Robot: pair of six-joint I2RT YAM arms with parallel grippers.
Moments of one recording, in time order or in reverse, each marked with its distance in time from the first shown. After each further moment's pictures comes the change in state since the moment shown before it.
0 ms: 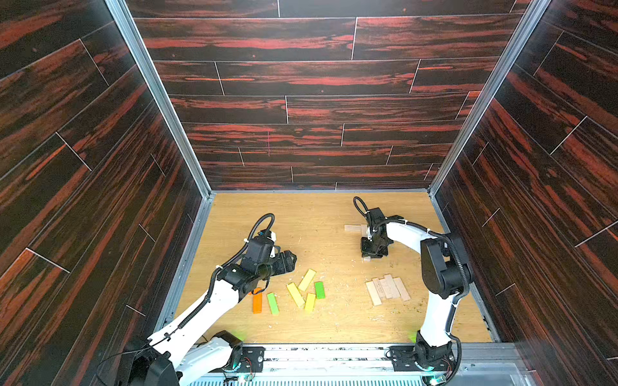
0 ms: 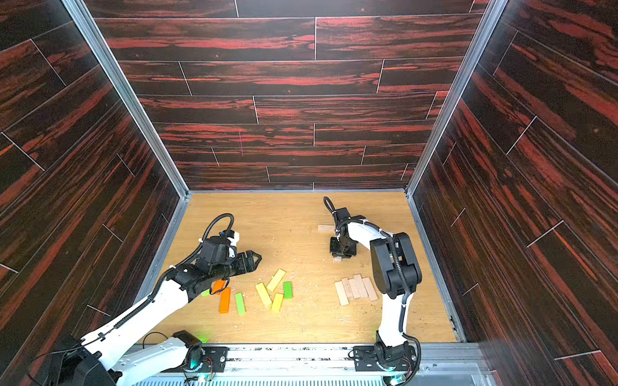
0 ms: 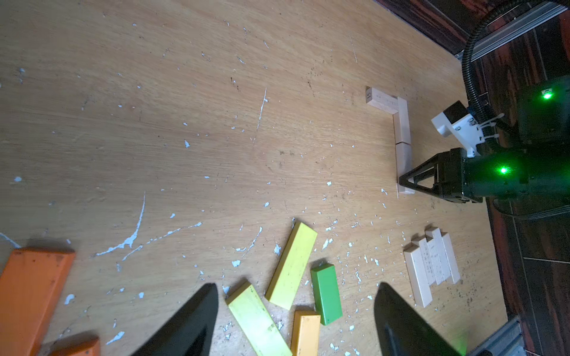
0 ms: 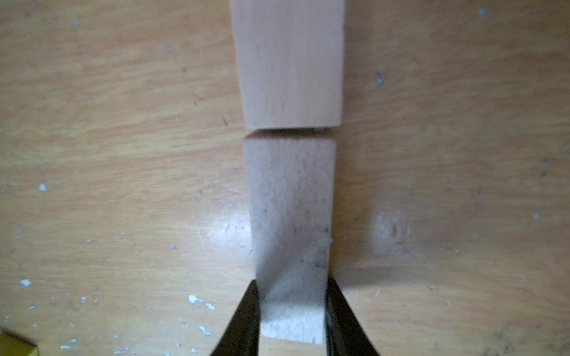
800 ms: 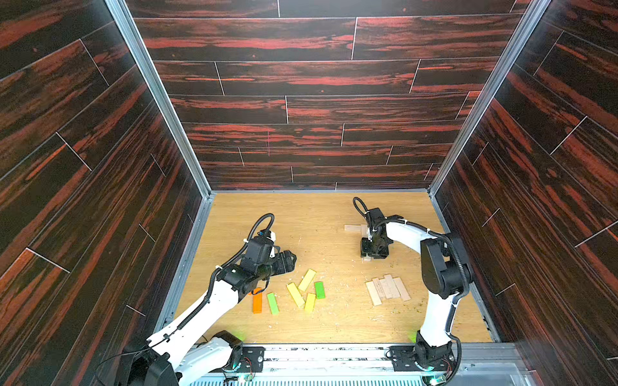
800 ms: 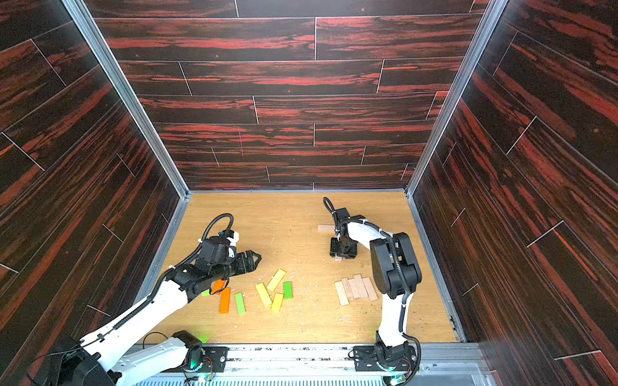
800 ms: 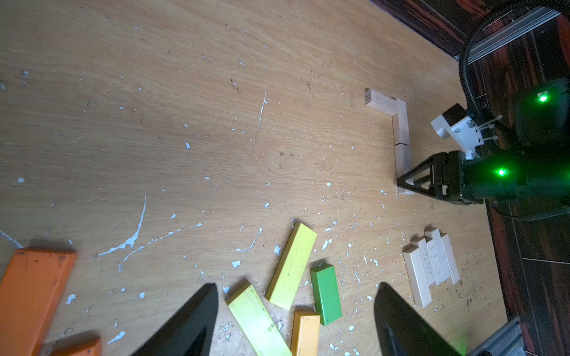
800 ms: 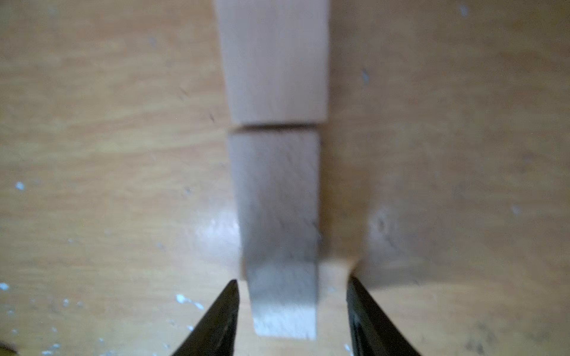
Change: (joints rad) left arm 0.000 -0.010 0.000 -0.005 -0.002 0.000; right arm 0.004 -0.027 -0.011 -0.032 0.034 -0.003
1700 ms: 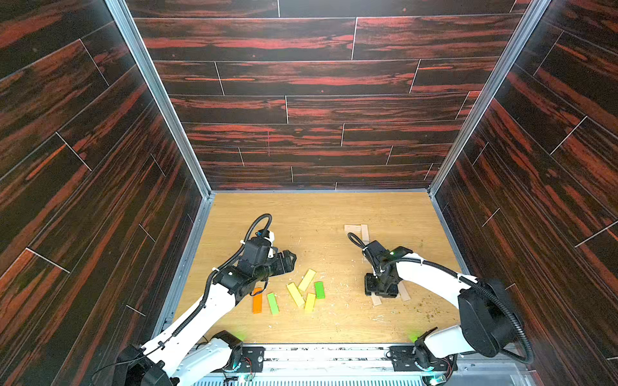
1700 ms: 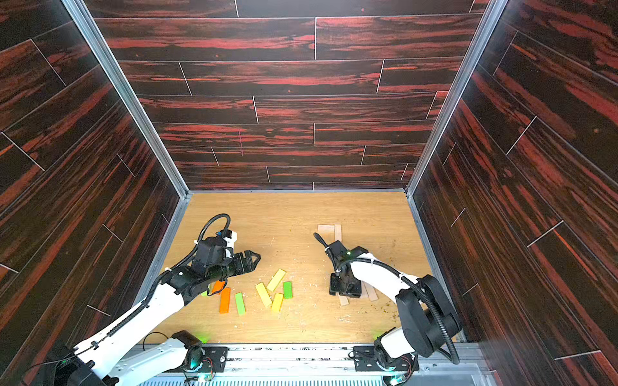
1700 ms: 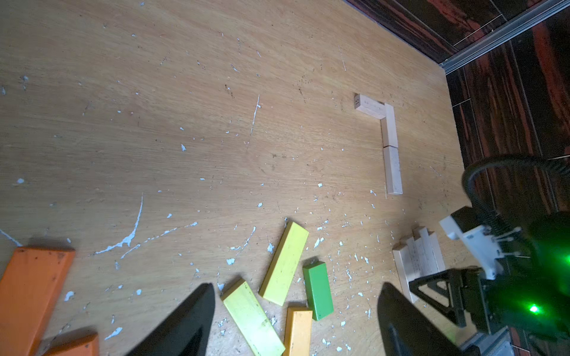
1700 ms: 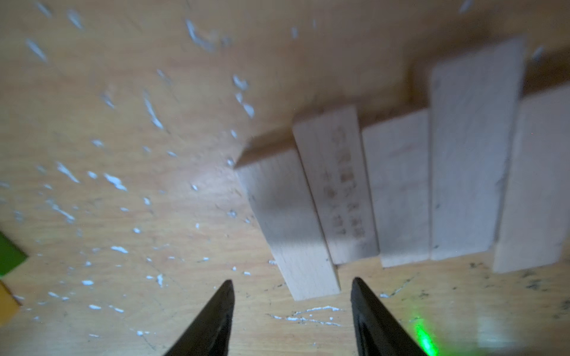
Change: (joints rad) left arm 0.000 -0.037 -0.002 -0.008 0.012 -0.010; right arm 0.248 -0.462 -0.476 -0.107 0.000 0.254
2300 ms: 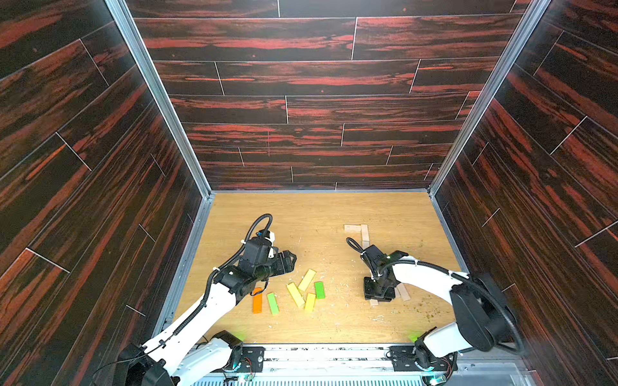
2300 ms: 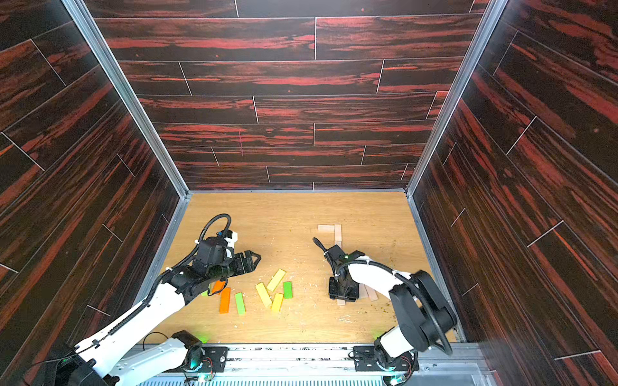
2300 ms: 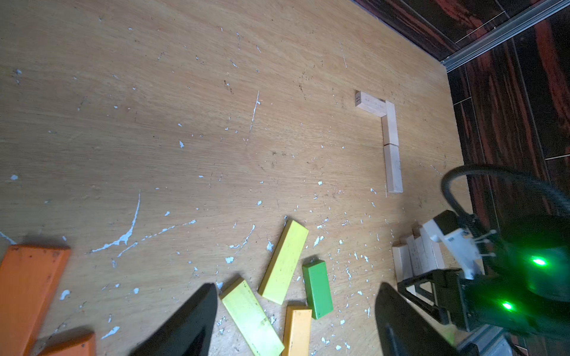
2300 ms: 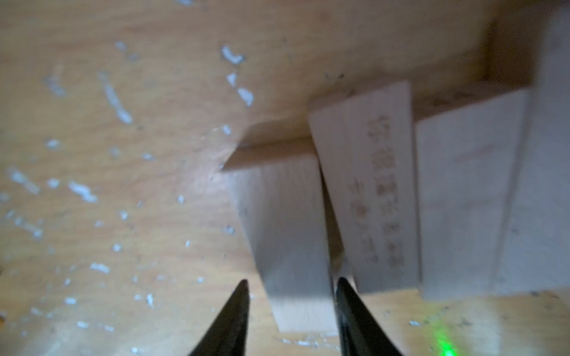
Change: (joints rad) left arm 0.000 0.009 0.000 0.001 0.006 -0.003; right arm 0.008 0.058 -0.040 0.089 -0.038 0.020
